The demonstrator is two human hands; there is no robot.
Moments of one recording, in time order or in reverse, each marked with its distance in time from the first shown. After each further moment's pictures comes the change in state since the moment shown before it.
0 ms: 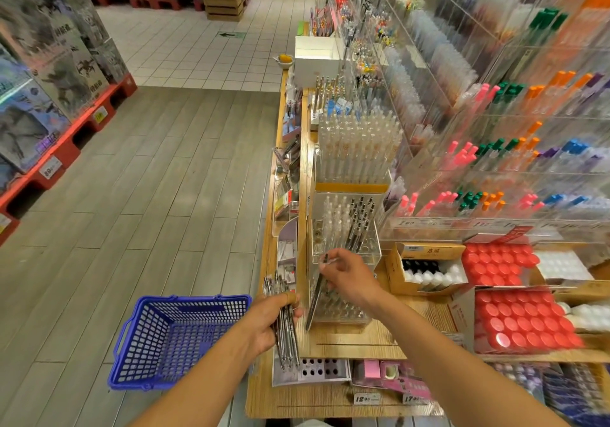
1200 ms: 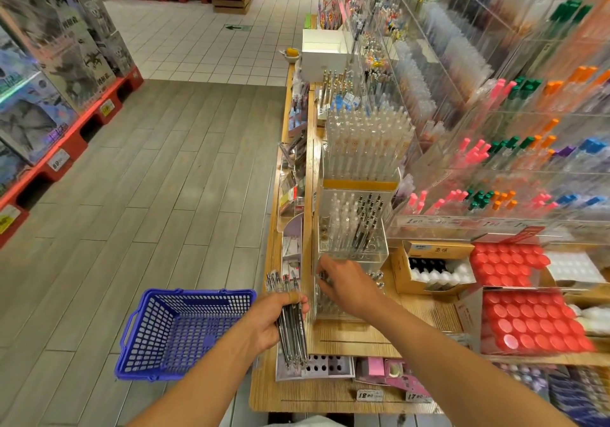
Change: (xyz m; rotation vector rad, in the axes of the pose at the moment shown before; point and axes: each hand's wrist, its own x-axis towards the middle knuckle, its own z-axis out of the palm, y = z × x) left_hand 0.007 -0.002 -0.011 -0.053 -0.030 -0.045; right_hand 0.018 0.022 0.011 -0.878 0.001 -0.510
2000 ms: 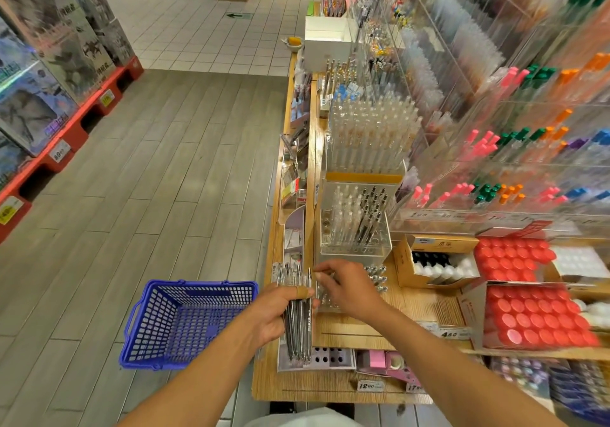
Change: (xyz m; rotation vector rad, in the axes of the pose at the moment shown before) left_hand -0.003 0.002 0.006 0.031 -0.082 -0.017; right_hand -0.013 -0.008 0.010 0.353 0.035 0.188
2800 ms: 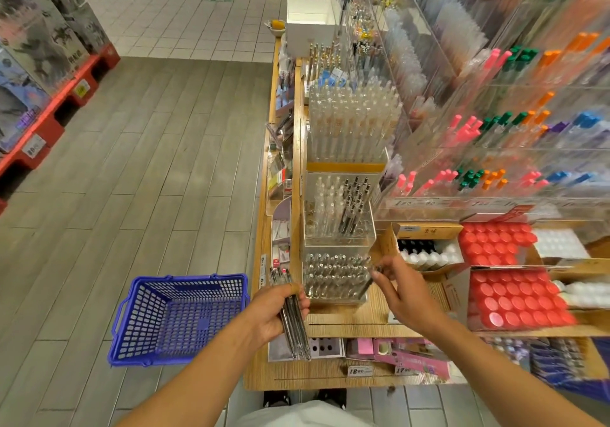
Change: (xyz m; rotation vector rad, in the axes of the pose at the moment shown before) left_hand 0.016 -0.018 0.011 -0.024 0.116 -0.056; right_hand -0.060 0.083 -0.059 0.014 0.170 -0.043
